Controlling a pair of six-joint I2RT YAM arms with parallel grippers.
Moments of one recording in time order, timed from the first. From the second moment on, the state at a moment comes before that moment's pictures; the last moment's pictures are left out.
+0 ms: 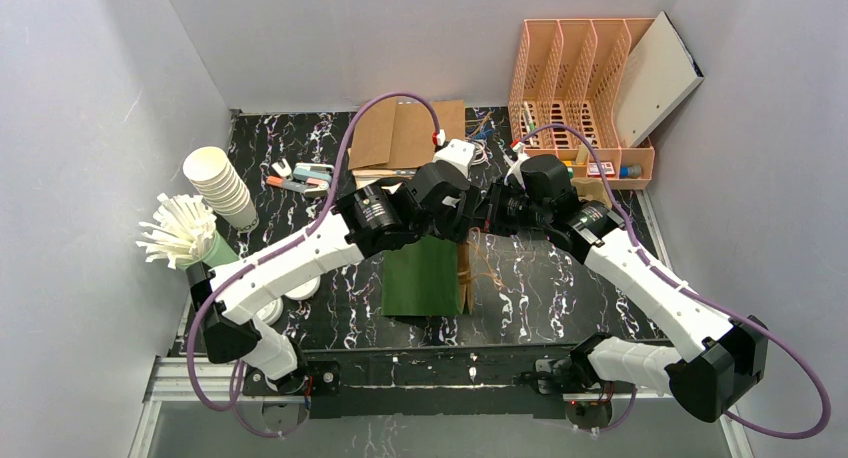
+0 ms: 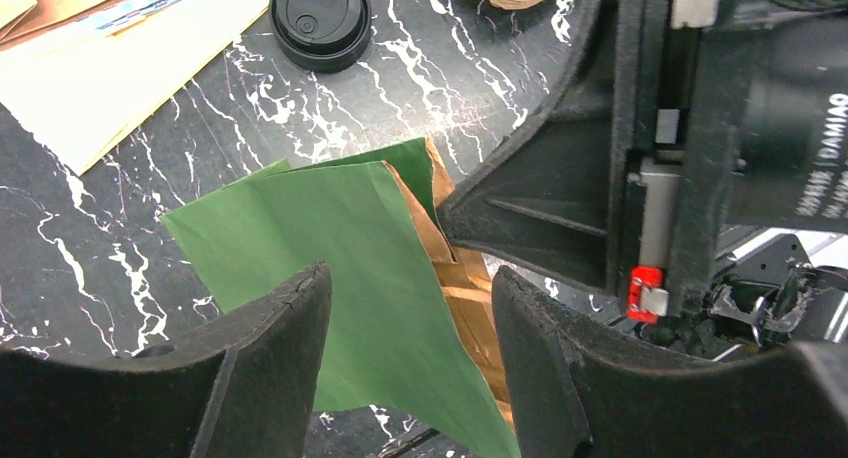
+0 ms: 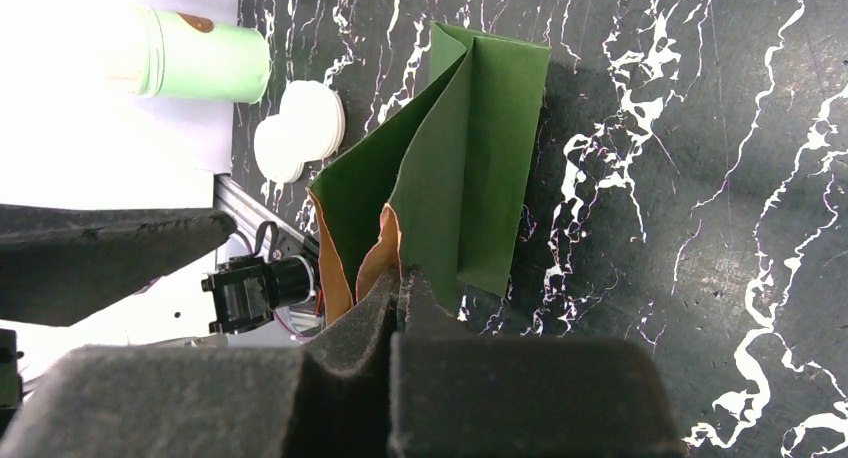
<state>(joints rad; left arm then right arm) -1.10 1.51 1.64 -0.86 -0.39 -0.45 0.62 1.14 1.05 -0.51 -0.31 0.76</state>
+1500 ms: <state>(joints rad) -1.00 1.80 2.21 -1.37 -0.46 -0.29 0.62 1.17 1.19 -0.65 0.05 0.66</state>
